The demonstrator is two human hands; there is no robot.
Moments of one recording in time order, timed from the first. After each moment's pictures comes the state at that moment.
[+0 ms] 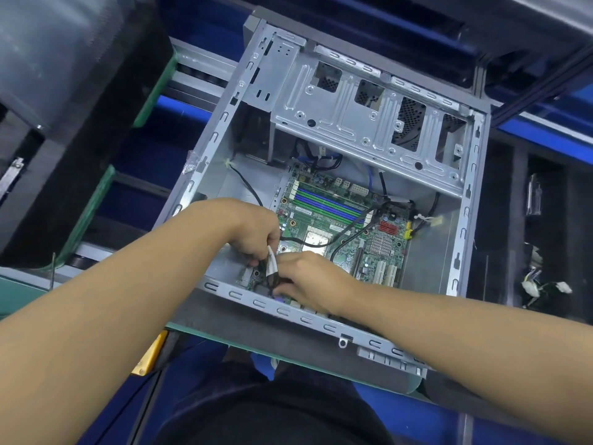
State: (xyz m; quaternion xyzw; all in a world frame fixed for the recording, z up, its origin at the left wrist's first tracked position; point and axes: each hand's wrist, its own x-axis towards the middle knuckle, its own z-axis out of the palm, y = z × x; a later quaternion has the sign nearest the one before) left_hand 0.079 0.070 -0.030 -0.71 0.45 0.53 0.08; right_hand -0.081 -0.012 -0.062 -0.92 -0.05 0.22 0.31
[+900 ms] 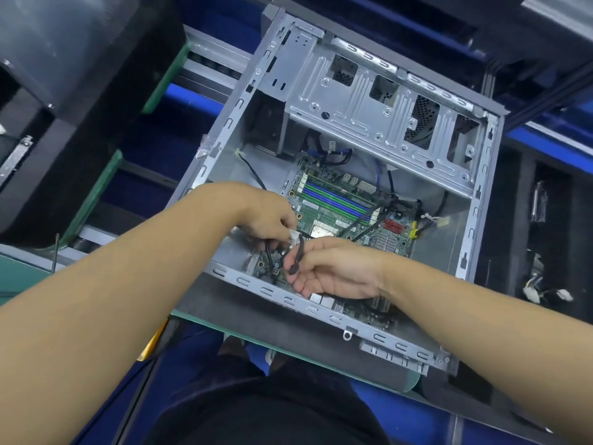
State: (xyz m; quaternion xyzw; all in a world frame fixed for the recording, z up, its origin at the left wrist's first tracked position) left_hand 0.079 0.070 -0.027 -0.70 0.42 0.57 -0.04; right_hand -0.077 -0.034 -0.025 -0.43 0.27 0.37 0.78
